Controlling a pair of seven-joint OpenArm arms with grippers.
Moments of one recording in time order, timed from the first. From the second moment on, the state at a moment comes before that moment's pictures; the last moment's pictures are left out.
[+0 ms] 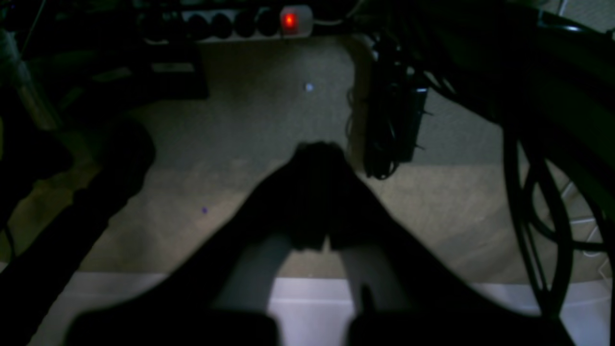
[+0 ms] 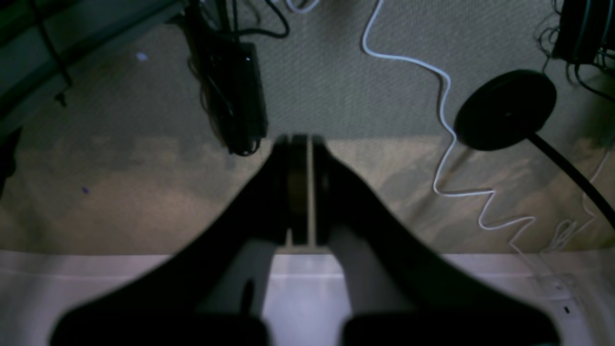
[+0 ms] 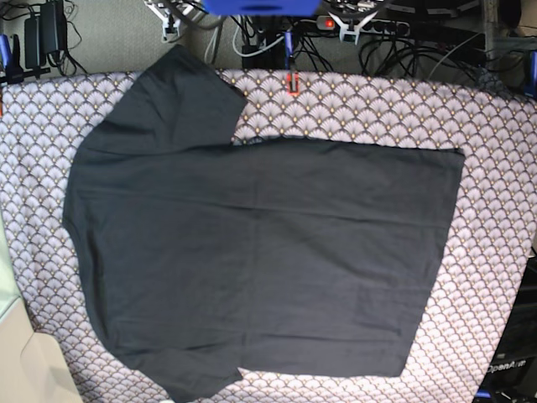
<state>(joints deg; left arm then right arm) 2.7 -1.2 4.4 1.5 -2.0 0.1 -5.4 -4.2 2.1 2.2 1.8 -0.8 0.8 1.1</state>
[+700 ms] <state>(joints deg) 2.7 -1.1 4.3 1.5 -2.1 0.1 -5.4 -3.7 2.1 2.1 1.8 -0.8 0.8 1.0</state>
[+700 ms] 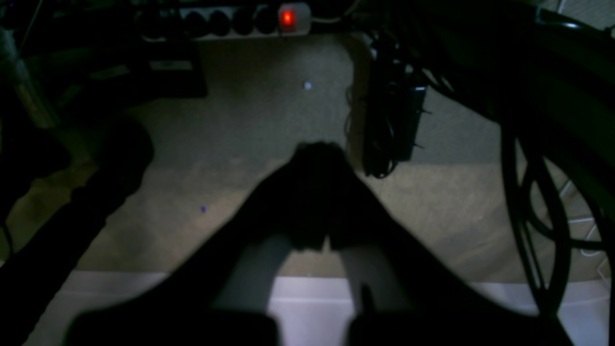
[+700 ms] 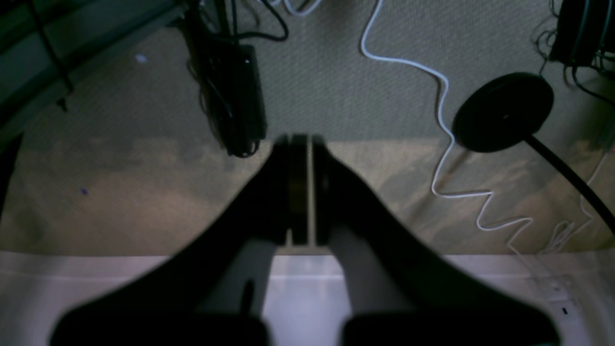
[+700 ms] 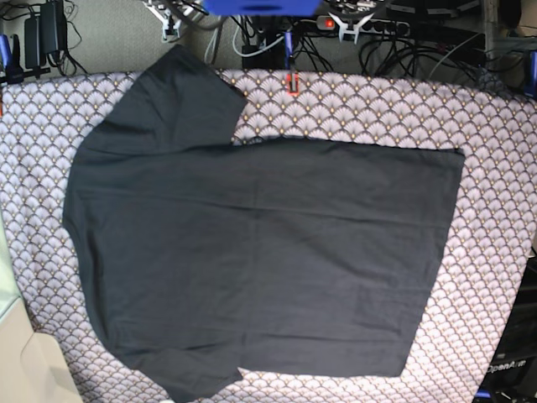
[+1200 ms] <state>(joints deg) 7.0 -0.9 4.4 1.9 -2.1 -0.2 -11.5 -9.4 4.6 2.1 1.8 -0.8 0.4 16.2</state>
